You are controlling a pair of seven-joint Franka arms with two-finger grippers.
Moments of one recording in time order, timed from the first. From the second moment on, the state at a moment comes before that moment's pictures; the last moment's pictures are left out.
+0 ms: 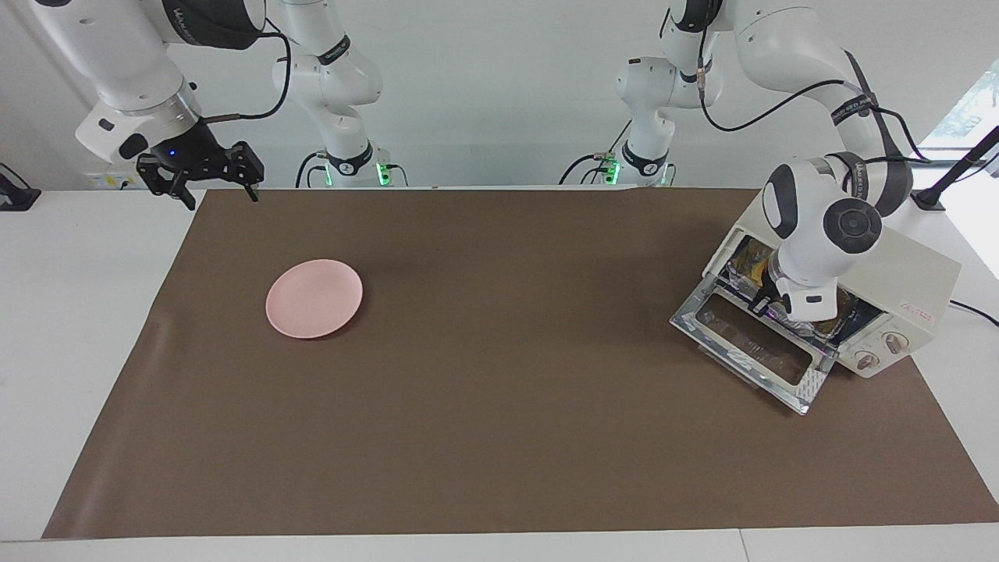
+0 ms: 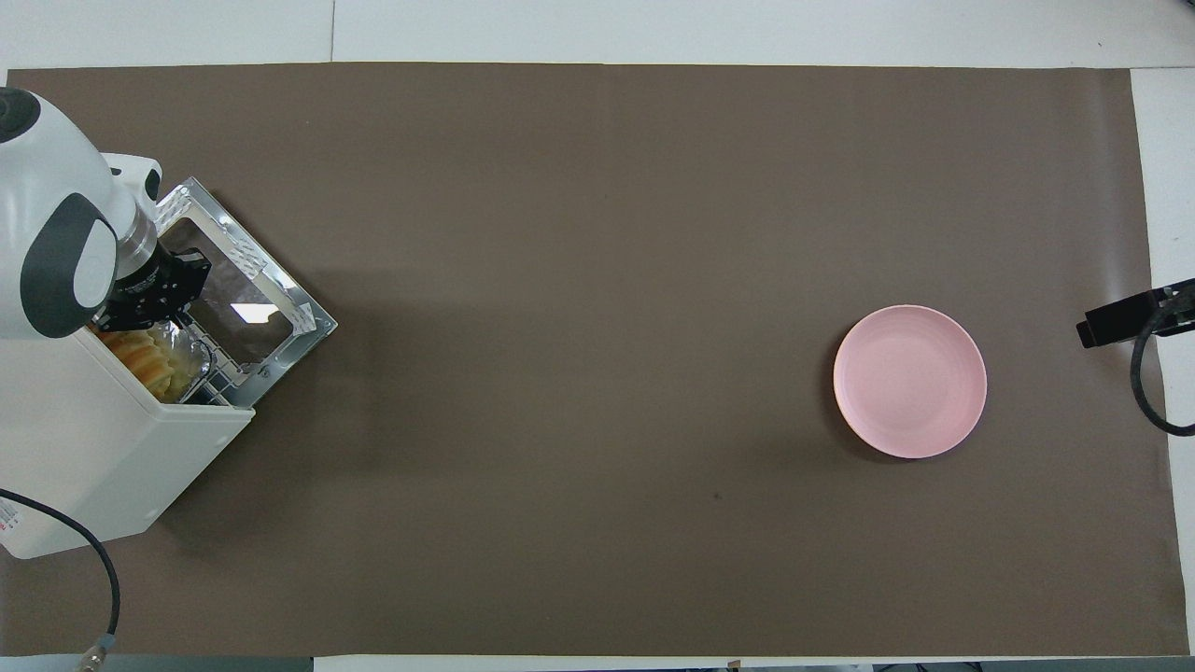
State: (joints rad) left arm -0.22 0.28 0.21 -1.77 0.16 1.80 -0.73; right arm -0.08 -0.05 0.02 -1.64 -0.03 1.49 -0.25
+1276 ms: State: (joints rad) left arm -0.21 0.05 0.21 -1.60 0.12 1.48 -0.19; right arm -0.08 -0.05 0.02 -1.64 -0.03 1.49 -0.25
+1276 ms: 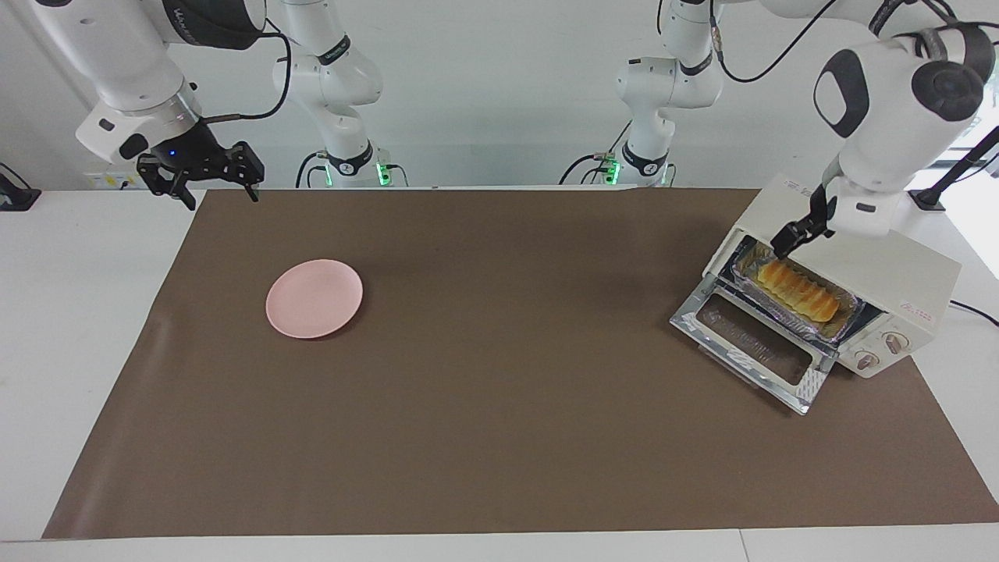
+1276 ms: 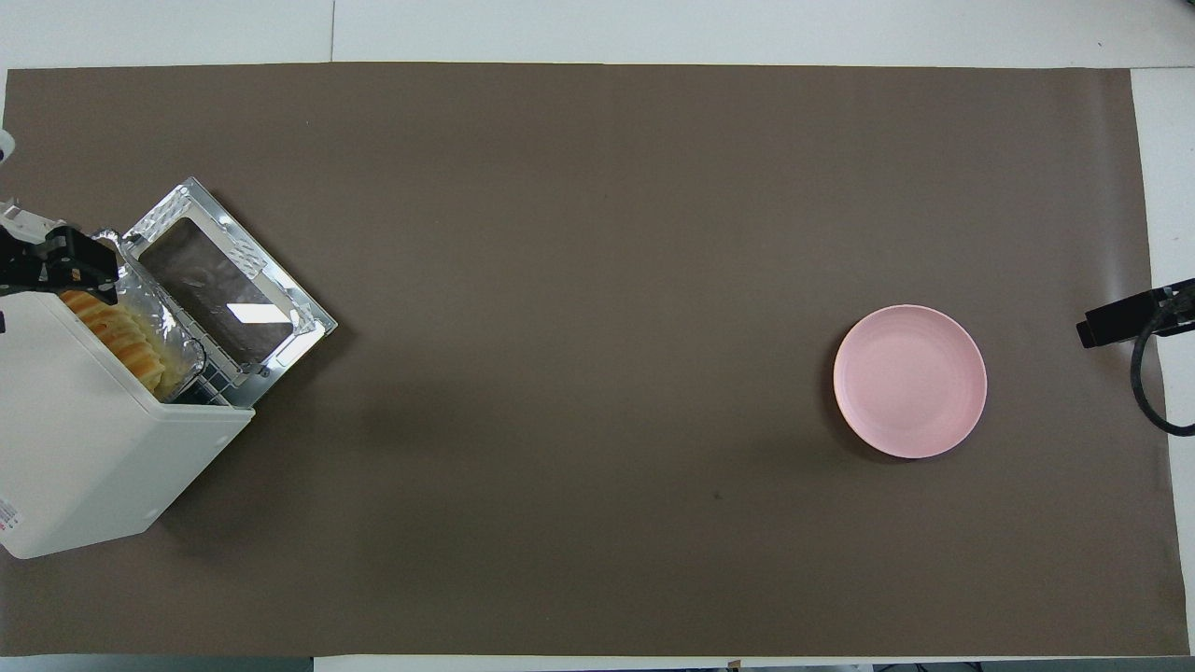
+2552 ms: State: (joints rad) left arm -0.14 0.00 0.14 -1.61 0.01 1.41 -0.06; right arm -0.08 -0.05 0.02 -1.64 -0.03 1.49 -0.25
